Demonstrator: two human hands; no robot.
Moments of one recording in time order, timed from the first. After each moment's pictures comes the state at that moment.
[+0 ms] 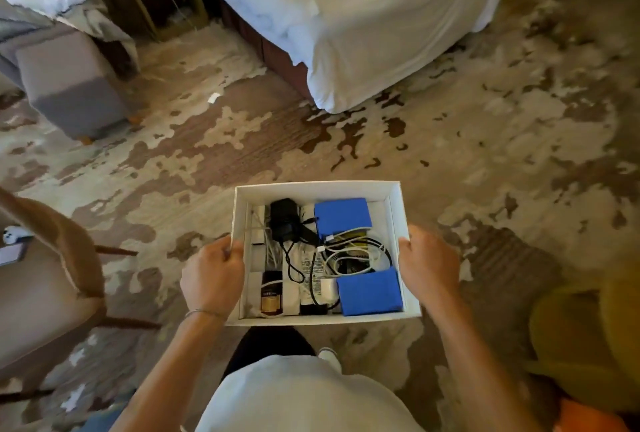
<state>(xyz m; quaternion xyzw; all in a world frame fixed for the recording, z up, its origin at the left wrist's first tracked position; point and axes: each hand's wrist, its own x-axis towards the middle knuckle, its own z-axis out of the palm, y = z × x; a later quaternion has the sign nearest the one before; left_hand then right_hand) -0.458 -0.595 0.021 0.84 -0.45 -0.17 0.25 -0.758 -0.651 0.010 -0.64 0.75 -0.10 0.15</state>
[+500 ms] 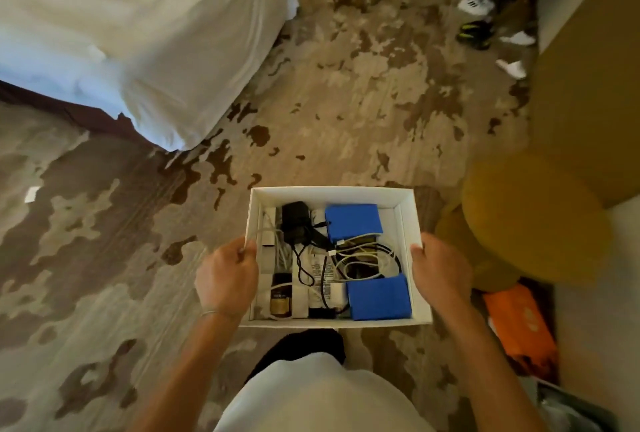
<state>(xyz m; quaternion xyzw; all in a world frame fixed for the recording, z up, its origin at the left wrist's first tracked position) -0.709 -0.738 0.004 0.68 -0.66 -0.26 0.17 -0.990 -0.617 -0.027 -0.37 0.91 -0.15 0.12</state>
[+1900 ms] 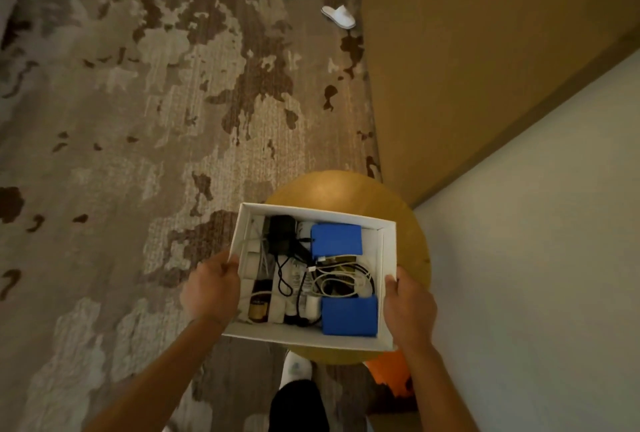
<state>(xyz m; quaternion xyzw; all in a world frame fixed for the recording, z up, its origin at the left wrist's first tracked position) -1.439 -0.755 -0.191 0.59 -0.75 -0.29 0.01 -1.612 -0.517 -0.208 -0.10 0.97 -0.18 0.16</state>
